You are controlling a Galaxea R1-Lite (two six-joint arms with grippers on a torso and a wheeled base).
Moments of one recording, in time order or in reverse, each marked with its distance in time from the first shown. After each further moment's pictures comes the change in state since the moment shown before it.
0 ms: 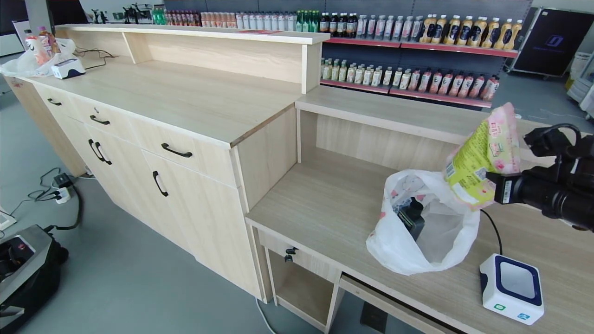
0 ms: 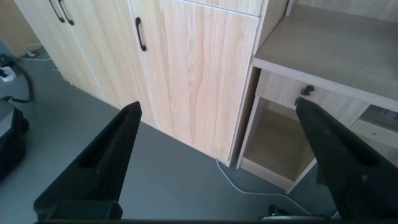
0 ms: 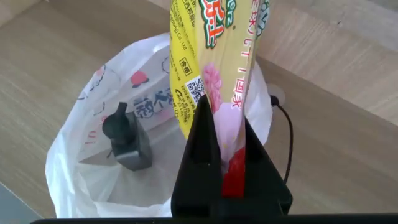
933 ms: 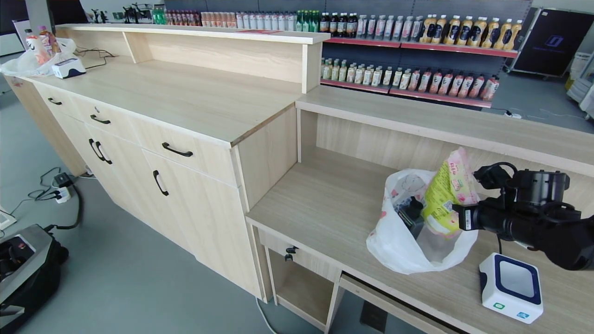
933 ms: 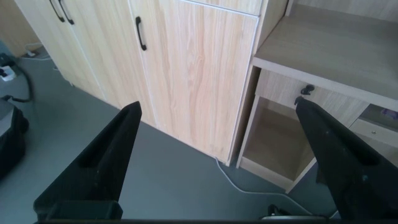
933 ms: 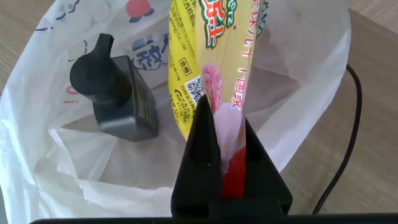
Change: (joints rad) left arm 0.000 0.000 0.000 0.000 0.000 0.000; right arm 0.029 0.263 0.017 -0.103 0.001 0.000
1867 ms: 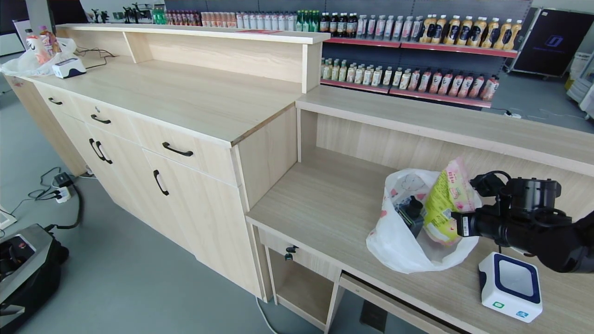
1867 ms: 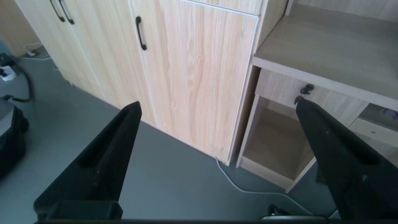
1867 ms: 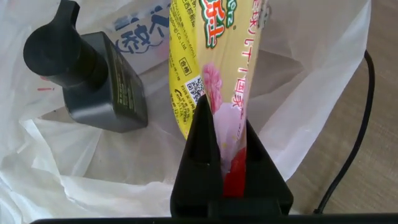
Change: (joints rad) left arm 0.000 0.000 0.000 0.000 0.000 0.000; right arm -0.020 0.066 0.000 -0.021 0.000 0.000
